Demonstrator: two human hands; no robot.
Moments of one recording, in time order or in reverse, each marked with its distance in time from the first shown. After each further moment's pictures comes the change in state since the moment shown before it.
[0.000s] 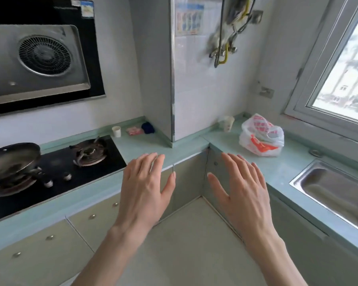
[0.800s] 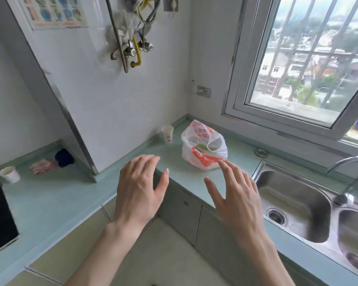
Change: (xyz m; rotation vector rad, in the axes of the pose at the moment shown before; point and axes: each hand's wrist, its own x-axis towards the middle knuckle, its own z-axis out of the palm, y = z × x) left_hand 0.231 0.198 0.273 -0.262 -0.095 0.166; right_hand 0.150 0.312 0.071 -0.118 0.016 0.301
